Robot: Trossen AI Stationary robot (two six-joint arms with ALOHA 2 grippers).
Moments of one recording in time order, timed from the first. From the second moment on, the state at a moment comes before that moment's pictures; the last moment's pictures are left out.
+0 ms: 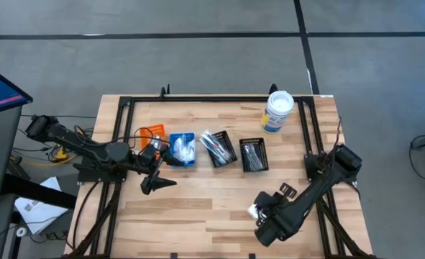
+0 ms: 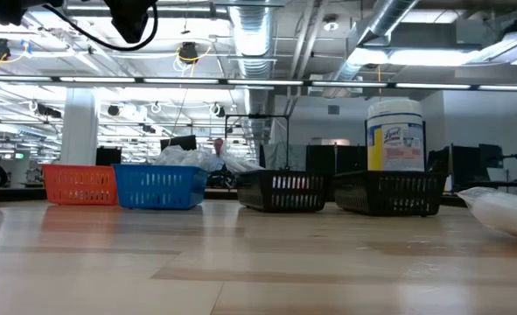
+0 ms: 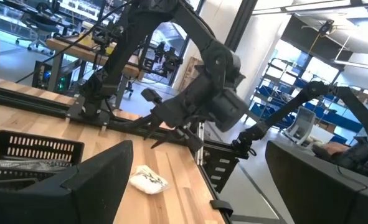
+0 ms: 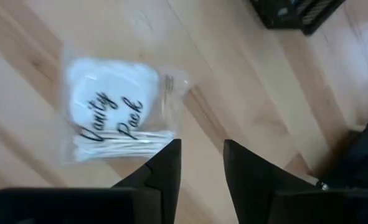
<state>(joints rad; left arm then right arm) -0.31 0.88 0.40 0.56 -0.08 -0.36 0.76 1.91 1.50 -1.44 0.29 1.39</state>
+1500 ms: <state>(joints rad) -0.31 0.88 0.40 0.58 -0.08 -0.35 0.83 1.65 0.90 -0.80 0.36 1.62</state>
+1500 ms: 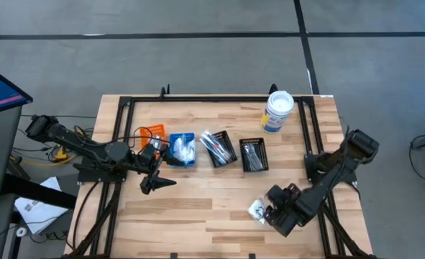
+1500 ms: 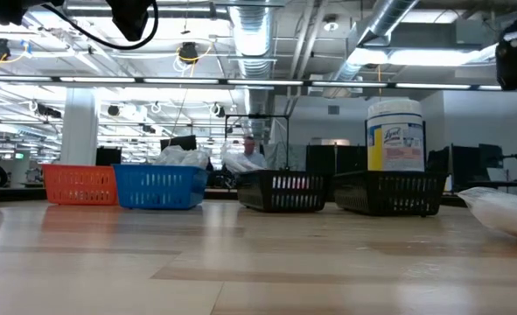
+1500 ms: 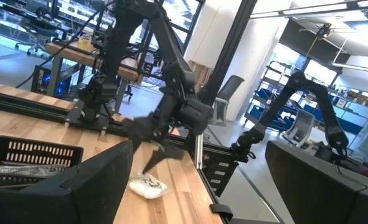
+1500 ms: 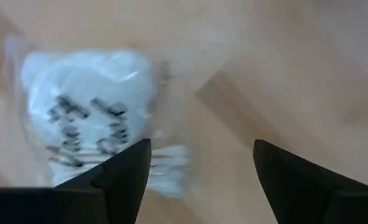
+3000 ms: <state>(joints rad) -0.31 0.89 0.40 0.56 -0.07 -0.27 0.74 1.45 1.01 0.15 0.84 0.56</state>
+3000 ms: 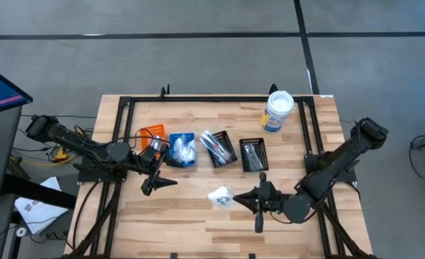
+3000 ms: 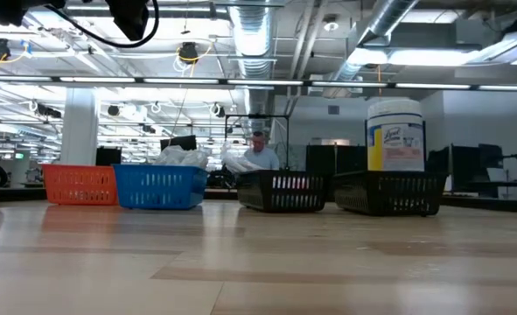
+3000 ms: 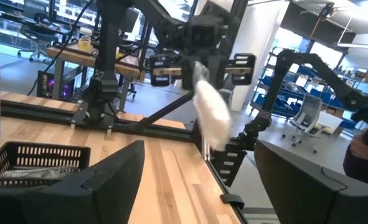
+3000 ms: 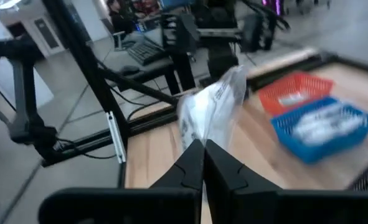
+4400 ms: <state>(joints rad) -0.71 1.21 0.51 0.58 -0.84 1.02 0.37 1.75 1.01 0.79 -0.02 0.82</state>
